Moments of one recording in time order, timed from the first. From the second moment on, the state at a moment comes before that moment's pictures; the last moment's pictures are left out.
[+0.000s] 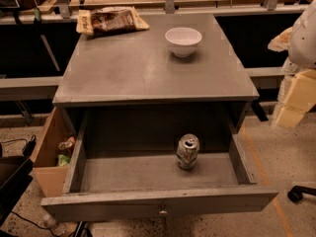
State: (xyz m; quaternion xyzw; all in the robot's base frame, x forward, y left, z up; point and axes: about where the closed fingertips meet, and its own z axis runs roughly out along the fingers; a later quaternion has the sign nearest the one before) arm 0.438 -0.217 0.976 -0.60 0.78 -0.03 0.16
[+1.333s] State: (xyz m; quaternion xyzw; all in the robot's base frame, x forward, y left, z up) arm 0.459 -0.193 0.894 -0.59 0.72 0.12 0.34
